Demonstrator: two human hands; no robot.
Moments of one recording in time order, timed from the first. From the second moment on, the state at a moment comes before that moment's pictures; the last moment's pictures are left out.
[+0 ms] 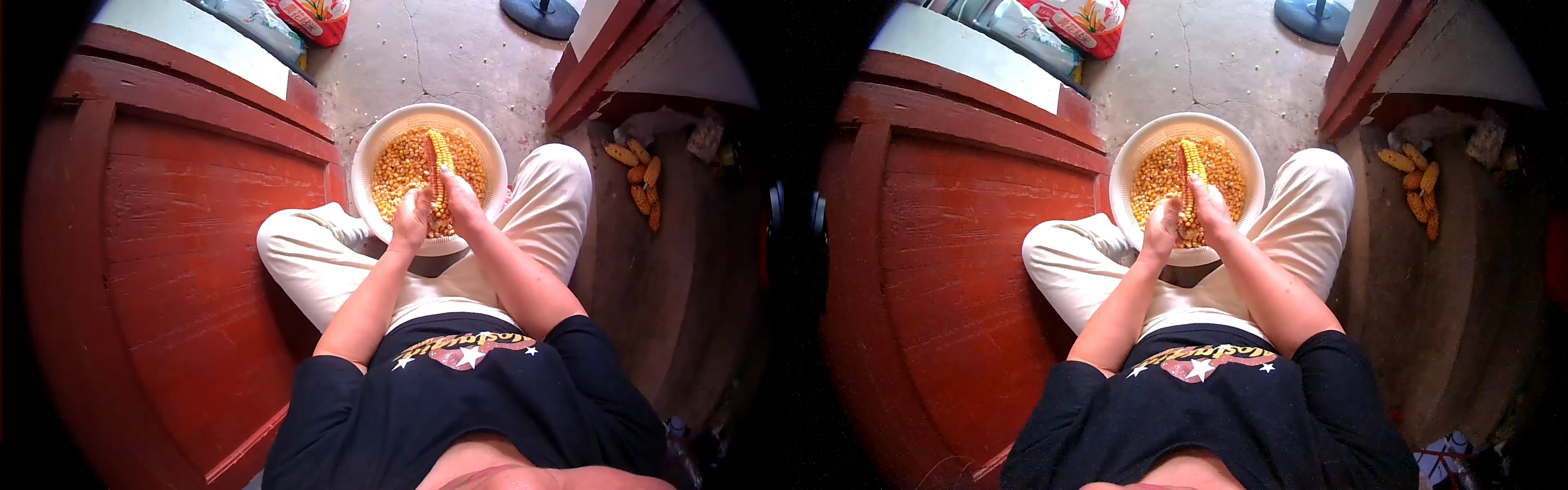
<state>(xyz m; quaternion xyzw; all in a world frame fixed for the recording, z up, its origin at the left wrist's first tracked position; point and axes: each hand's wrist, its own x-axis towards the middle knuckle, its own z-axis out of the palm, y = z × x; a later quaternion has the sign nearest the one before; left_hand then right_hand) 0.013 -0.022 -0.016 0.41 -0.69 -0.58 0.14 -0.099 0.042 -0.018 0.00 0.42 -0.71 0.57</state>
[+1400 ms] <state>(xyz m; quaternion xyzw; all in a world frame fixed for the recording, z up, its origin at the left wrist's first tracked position) -0.009 -0.043 -0.017 0.37 -0.69 -0.56 0.25 -0.093 0.031 -0.032 -0.08 0.40 -0.76 0.50</state>
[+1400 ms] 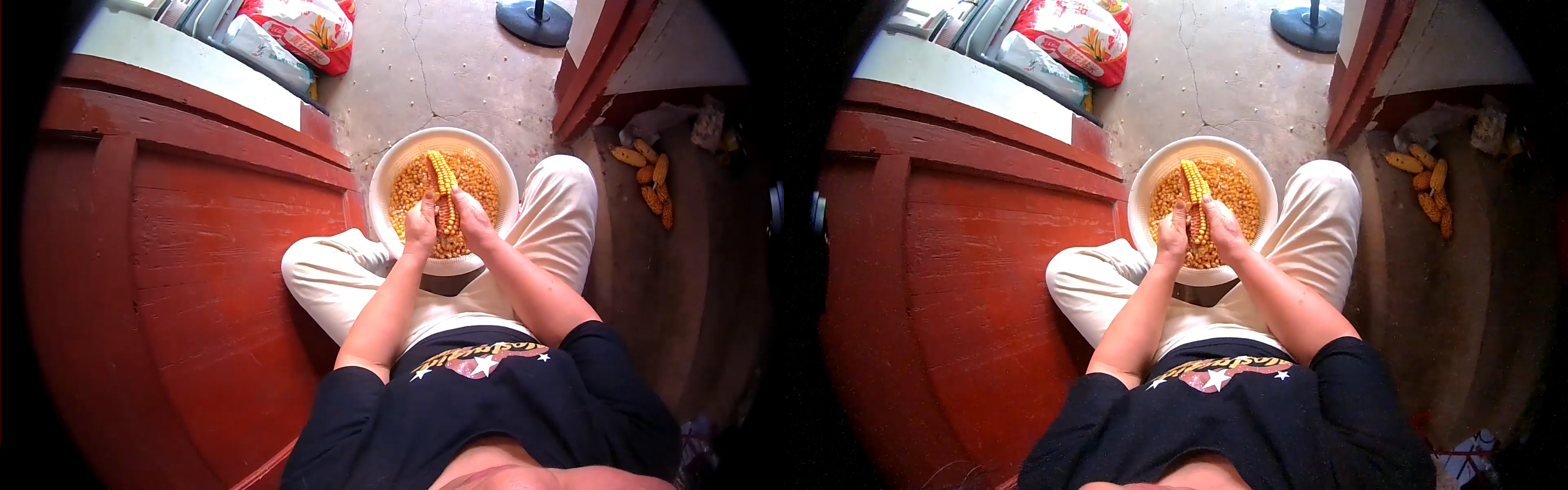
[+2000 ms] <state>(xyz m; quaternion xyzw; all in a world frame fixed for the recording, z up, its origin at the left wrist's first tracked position) -0.026 -0.050 -0.009 0.41 -0.78 -0.41 0.23 -0.075 0.037 -0.023 -0.20 0.63 -0.68 0.31</state>
